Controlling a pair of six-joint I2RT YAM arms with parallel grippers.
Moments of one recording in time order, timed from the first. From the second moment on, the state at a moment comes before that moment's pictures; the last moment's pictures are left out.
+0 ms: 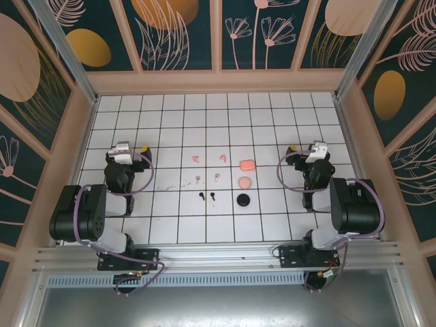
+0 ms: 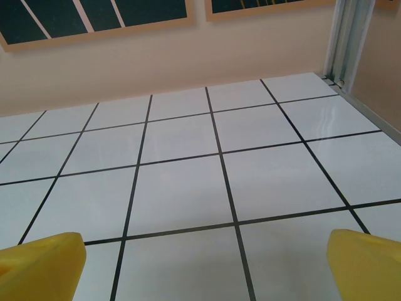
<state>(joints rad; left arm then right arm) 0.03 1.52 0.22 1.19 0.01 -0.06 -0.04 1.54 0.23 1.14 -0.03 0.10</state>
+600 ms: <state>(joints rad) 0.03 1.52 0.22 1.19 0.01 -0.06 -0.04 1.54 0.23 1.14 -0.03 0.10</state>
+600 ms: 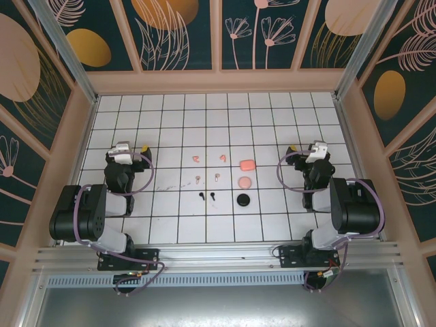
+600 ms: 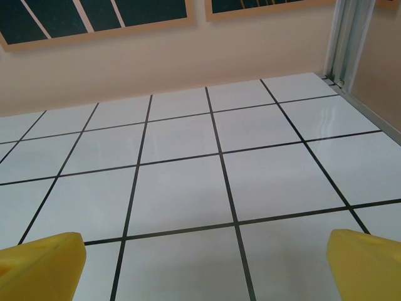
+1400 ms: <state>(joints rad) 0.03 1.22 0.52 0.61 0.00 -0.26 0.01 1.27 0.67 0.21 0.13 0.45</state>
